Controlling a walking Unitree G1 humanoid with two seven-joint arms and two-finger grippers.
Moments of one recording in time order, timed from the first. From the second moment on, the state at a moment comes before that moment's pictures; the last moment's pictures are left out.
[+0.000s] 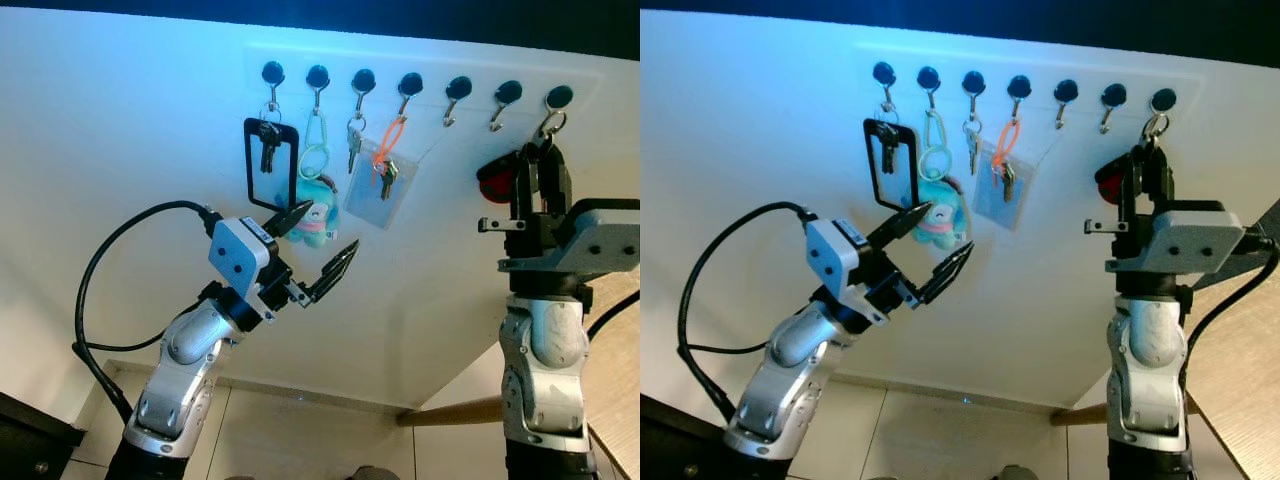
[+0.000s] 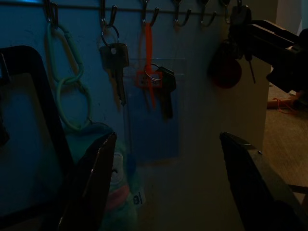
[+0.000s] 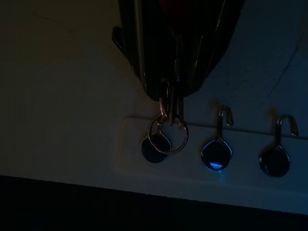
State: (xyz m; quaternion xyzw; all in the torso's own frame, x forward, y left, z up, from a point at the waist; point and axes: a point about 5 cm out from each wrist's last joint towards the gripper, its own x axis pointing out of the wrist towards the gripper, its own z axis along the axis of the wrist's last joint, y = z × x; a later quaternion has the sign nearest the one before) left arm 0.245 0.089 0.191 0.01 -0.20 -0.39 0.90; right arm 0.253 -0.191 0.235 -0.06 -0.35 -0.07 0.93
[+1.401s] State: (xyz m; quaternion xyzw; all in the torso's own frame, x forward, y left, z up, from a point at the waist) left arm 0.227 0.172 0.035 0.10 0.07 -0.13 0.98; right arm 0.195 -0.188 0.008 -0.04 0.08 0.00 1.00
